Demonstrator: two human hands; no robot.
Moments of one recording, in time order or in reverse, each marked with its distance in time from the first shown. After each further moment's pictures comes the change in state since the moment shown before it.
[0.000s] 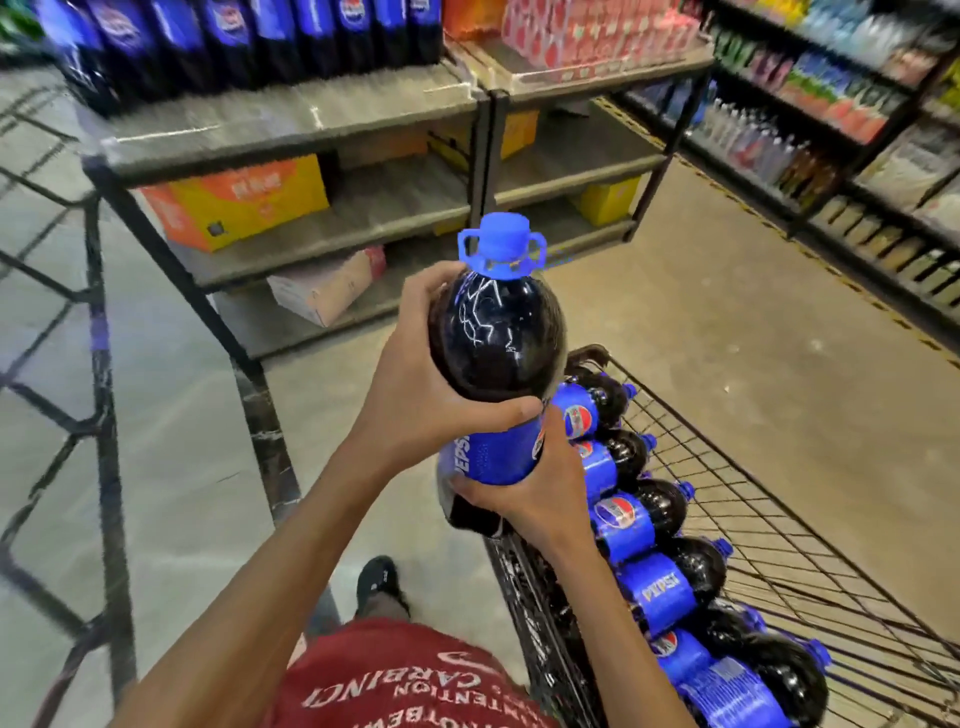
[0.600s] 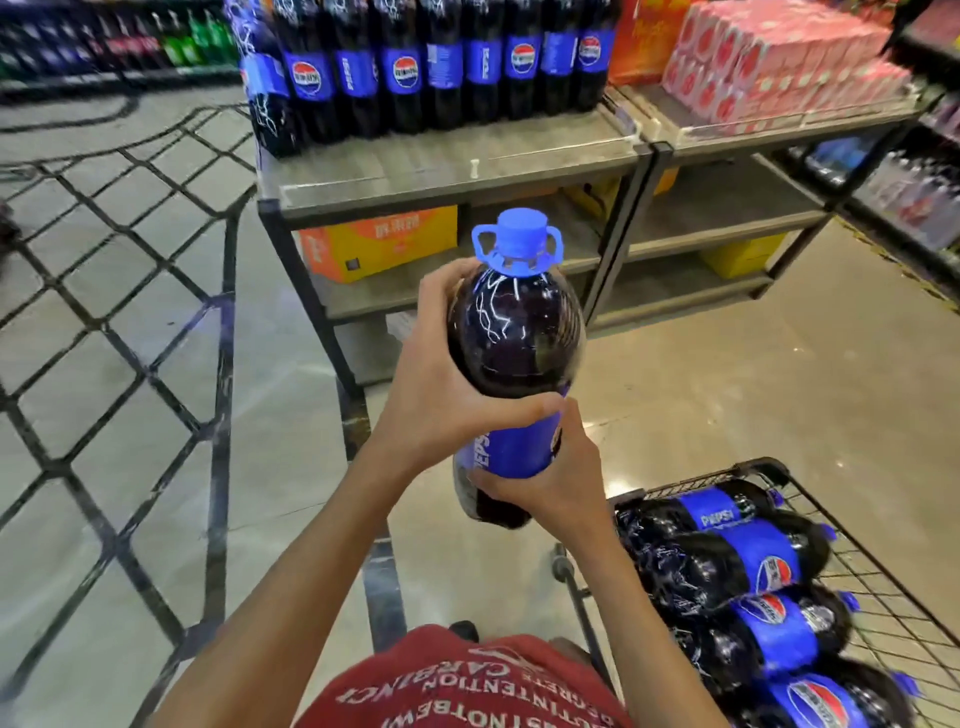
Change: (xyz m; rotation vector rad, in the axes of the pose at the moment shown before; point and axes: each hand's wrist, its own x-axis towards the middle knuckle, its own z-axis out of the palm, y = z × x) left_hand 0.108 -0.086 -0.216 0.131 0.185 -0.022; right_hand 0.160 -0.094 0.200 0.091 -0.215 -0.100
